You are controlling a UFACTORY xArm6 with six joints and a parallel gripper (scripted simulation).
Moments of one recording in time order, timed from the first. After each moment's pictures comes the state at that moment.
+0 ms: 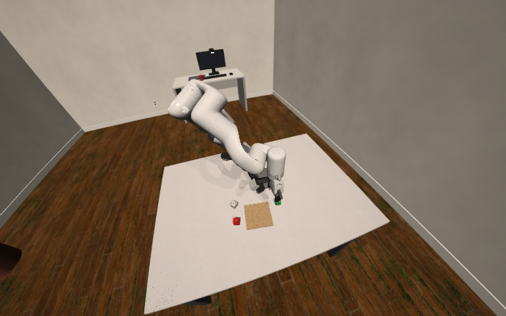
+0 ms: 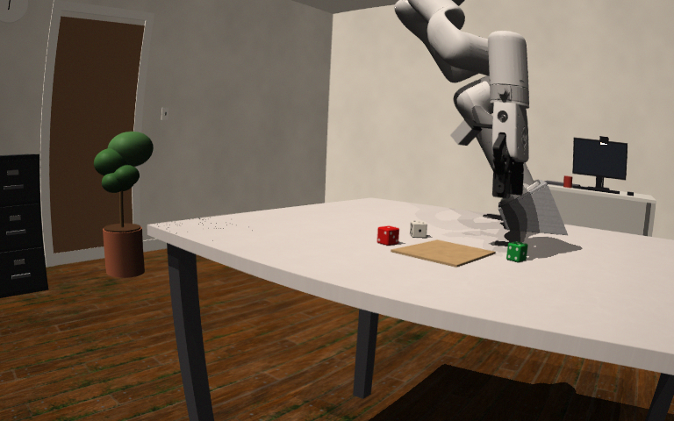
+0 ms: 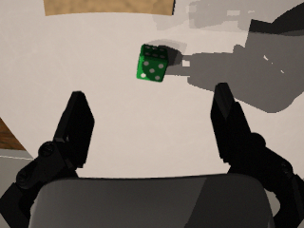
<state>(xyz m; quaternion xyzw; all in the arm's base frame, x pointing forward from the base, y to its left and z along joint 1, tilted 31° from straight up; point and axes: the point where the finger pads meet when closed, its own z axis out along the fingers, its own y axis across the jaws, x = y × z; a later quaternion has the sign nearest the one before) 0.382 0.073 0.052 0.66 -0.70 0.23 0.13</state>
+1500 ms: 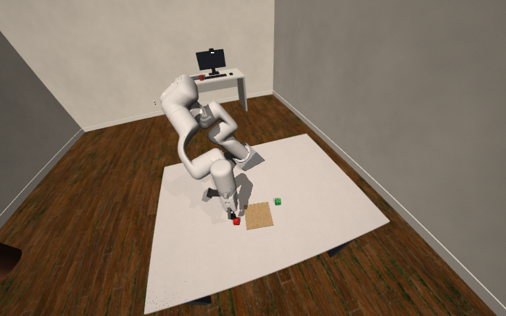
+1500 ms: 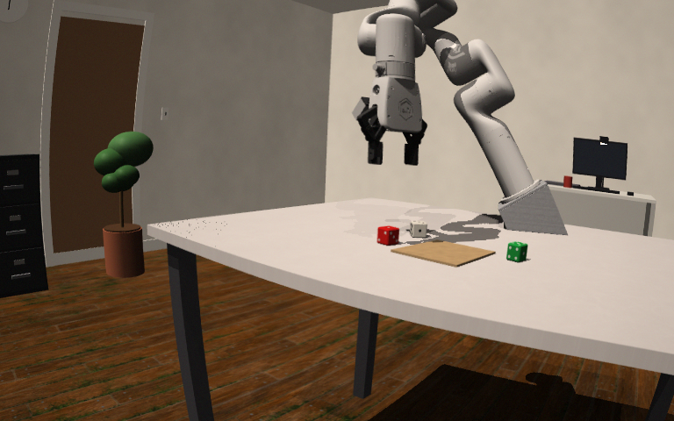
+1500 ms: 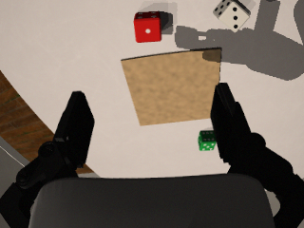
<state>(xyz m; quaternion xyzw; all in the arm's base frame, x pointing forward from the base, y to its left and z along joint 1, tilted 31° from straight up) 0.394 -0.101 0.195 0.57 -0.78 0.25 0.10</state>
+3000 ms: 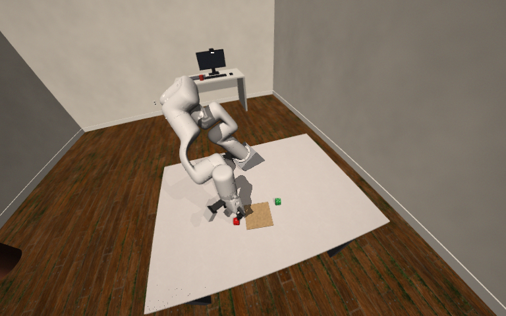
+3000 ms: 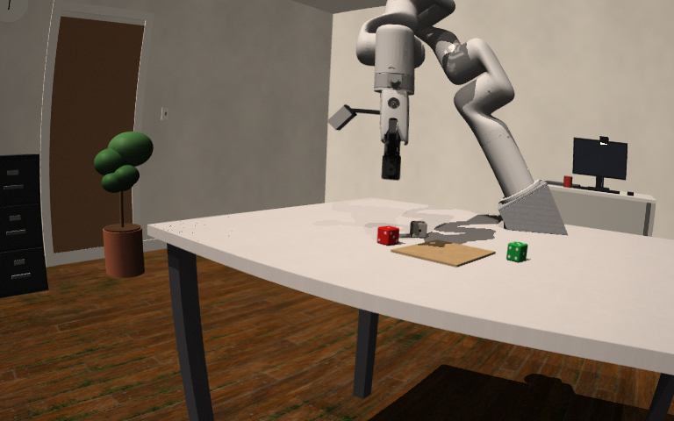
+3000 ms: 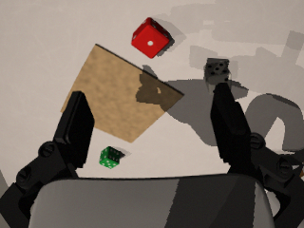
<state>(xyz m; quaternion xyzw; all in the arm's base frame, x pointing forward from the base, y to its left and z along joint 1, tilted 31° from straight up) 0.399 -0.116 0.176 0.82 -0.50 0.19 0.19</state>
